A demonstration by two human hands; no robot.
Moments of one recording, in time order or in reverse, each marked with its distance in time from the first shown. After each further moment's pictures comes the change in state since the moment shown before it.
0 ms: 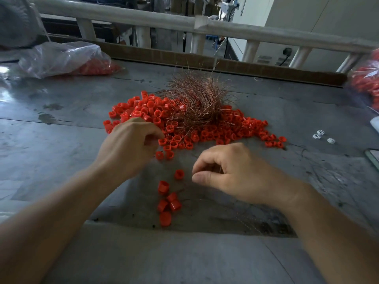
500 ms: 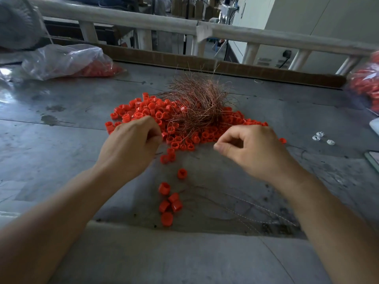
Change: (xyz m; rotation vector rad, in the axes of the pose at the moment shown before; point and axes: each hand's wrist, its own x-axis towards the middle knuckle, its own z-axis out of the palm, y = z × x) left_hand 0.001 0.004 -0.001 0.027 0.039 0.001; right_hand 0.005 0.023 -0.015 -0.063 0.351 0.179
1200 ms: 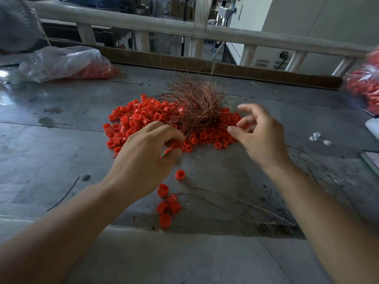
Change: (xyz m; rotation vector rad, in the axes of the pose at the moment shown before) left_hand -0.020 0.029 -0.006 -0.142 -0.032 0.179; right_hand 0.022 0.038 0.014 0.143 0.383 0.105
